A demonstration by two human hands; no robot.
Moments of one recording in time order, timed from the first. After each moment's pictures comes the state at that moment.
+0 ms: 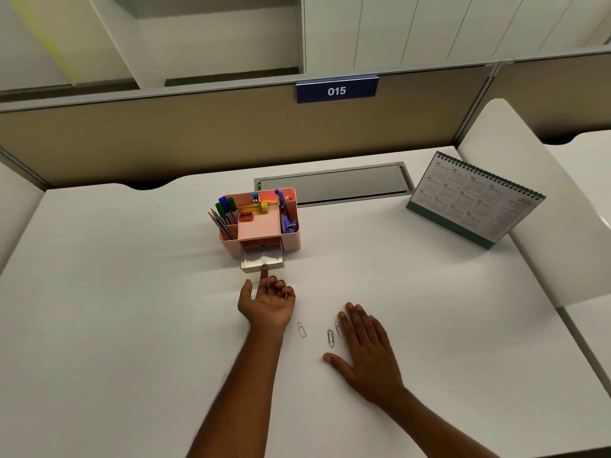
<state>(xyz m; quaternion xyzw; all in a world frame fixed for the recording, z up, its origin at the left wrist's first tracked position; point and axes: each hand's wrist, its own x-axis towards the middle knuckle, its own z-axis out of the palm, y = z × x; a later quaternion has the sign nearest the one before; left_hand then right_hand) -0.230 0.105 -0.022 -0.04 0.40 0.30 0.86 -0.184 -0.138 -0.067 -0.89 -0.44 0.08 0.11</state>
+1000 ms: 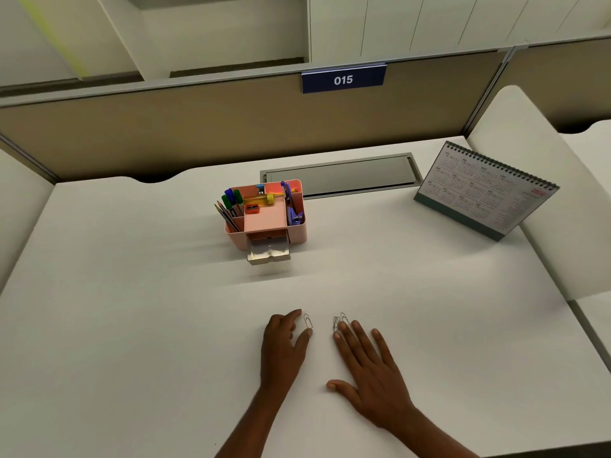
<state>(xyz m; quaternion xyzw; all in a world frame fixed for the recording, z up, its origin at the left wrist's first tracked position) -0.318 0.041 -0.070 0.82 0.39 0.12 0.40 -0.220 -0.163 -0.056 -0.85 -0.51 0.11 0.08</state>
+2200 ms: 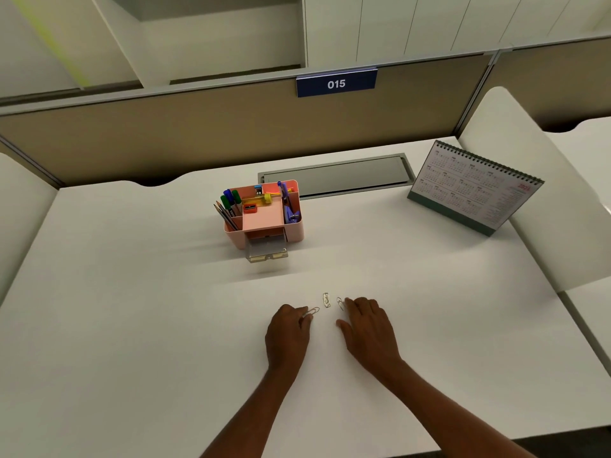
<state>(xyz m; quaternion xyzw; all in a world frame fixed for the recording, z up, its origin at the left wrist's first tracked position) -0.294 0.033 -0.050 0.86 0.41 0.10 0.28 -0.177 -0.120 -0.059 -0.91 -0.40 0.01 0.11</state>
